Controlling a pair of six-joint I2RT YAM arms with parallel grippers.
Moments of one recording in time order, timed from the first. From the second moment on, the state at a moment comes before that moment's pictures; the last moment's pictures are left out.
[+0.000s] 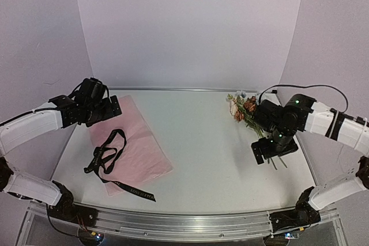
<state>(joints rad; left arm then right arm) -0.56 1.22 0.97 -0.49 -0.42 -0.74 0.78 1.30 1.13 -1.31 0.30 0.56</state>
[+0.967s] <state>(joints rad) -0.25 1.43 0.84 -0.39 -0.09 -0.76 1.03 2.22 1.82 -0.93 -0.15 0.92</state>
